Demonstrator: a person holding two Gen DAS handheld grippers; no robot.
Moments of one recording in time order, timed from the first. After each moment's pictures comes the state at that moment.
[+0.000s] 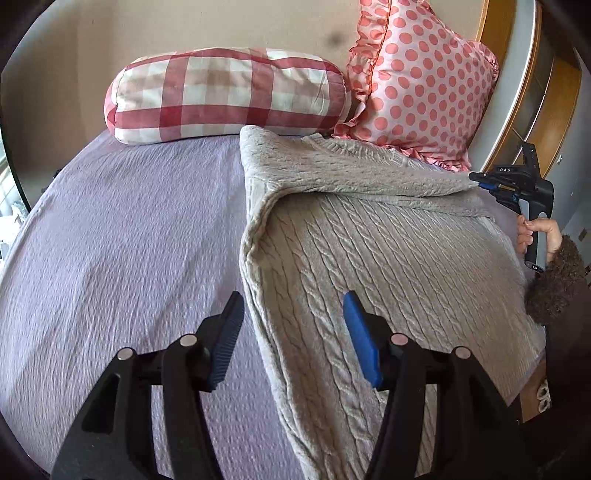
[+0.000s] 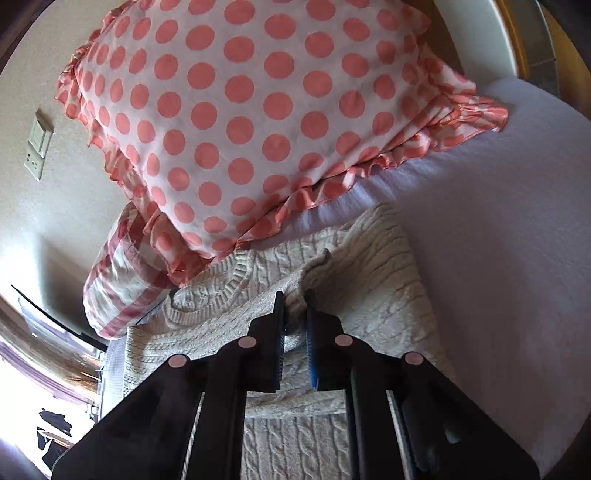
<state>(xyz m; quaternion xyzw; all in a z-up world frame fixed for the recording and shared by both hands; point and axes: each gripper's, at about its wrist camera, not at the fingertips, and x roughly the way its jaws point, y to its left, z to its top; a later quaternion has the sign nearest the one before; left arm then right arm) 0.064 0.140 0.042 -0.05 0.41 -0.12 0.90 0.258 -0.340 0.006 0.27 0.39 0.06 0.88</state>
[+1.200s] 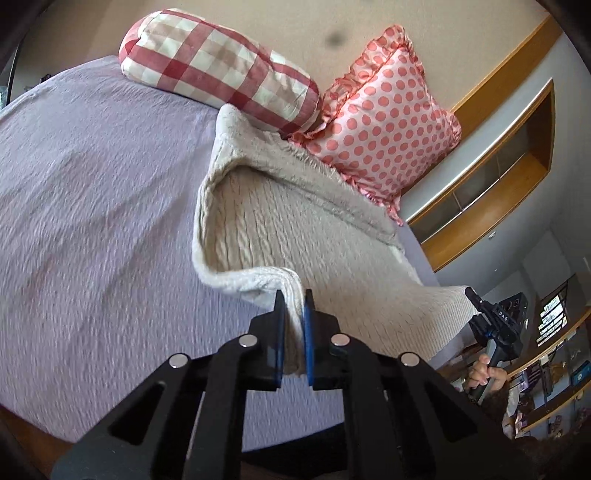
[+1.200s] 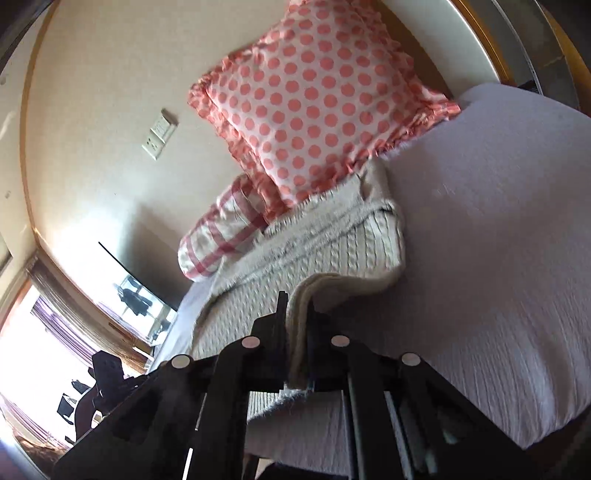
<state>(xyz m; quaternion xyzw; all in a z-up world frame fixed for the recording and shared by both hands) 0.011 0.168 0.048 -0.26 0.38 -0.21 0.86 0.027 -0.381 0.044 0.33 0.25 0.22 0.88</state>
